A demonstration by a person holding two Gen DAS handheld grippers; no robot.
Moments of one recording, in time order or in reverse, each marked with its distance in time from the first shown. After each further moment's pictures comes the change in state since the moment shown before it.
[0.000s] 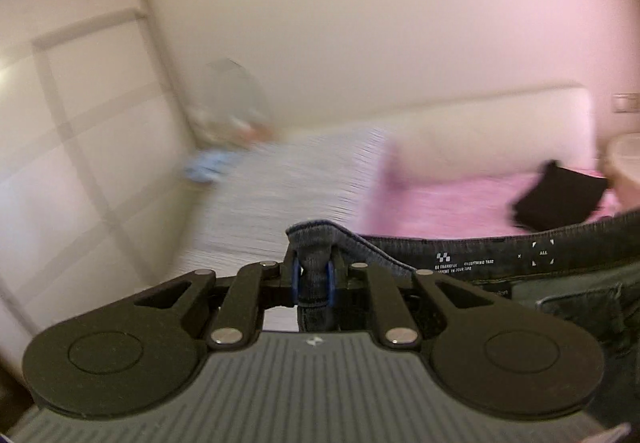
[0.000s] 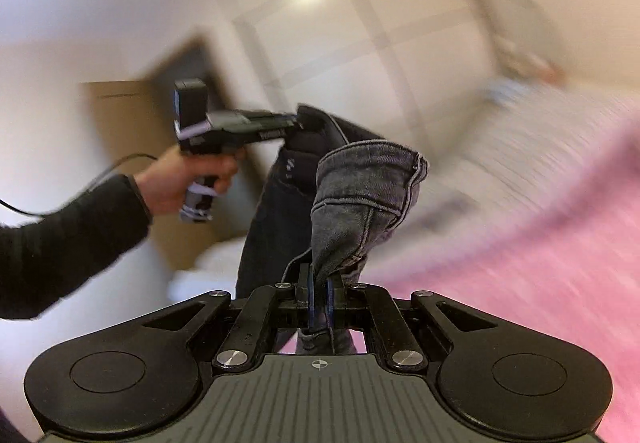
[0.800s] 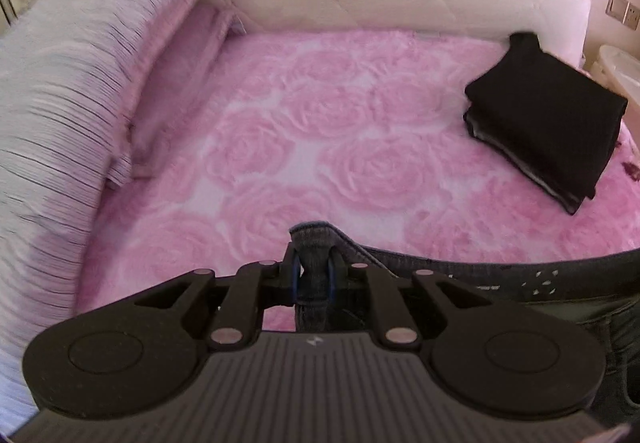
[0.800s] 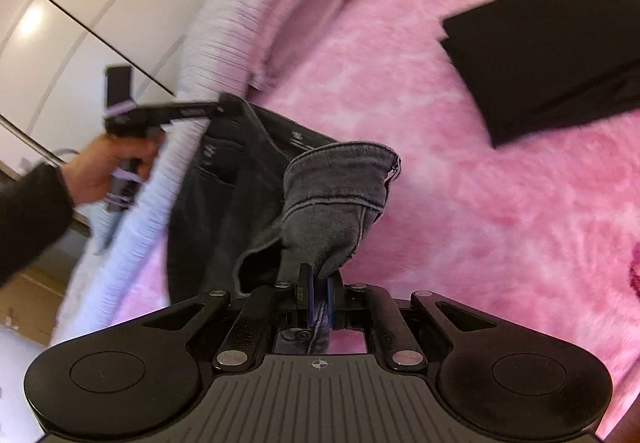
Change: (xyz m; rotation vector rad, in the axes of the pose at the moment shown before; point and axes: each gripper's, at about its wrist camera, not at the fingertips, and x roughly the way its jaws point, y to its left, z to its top) left arm 0.468 -0.189 -0.041 0.018 0.428 -0.341; right arm 0.008 -0.407 -0.087 0.554 0.197 -0.408
